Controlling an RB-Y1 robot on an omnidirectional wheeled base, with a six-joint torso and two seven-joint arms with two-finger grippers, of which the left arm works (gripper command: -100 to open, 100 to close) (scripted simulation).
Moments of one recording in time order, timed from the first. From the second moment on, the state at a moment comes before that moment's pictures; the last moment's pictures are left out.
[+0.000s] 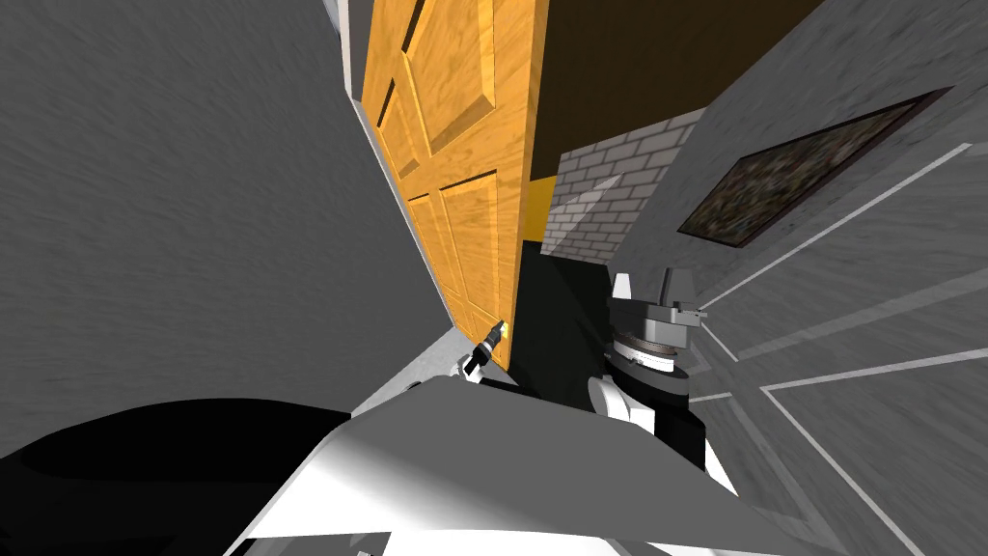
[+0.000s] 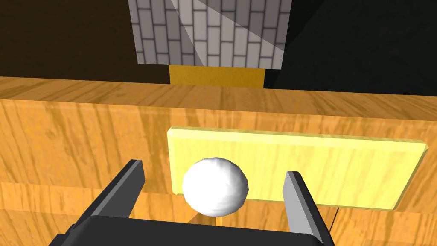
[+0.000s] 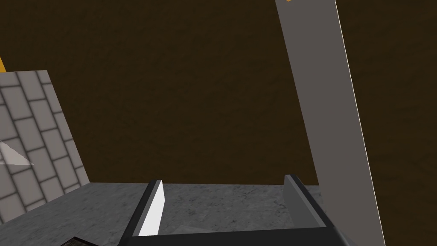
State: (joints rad) arm -0.16 0.04 -0.31 -0.64 -0.19 -0.83 0.21
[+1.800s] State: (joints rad) arm -0.17 0.07 -0.21 -0.59 -0.13 -0.84 0.17
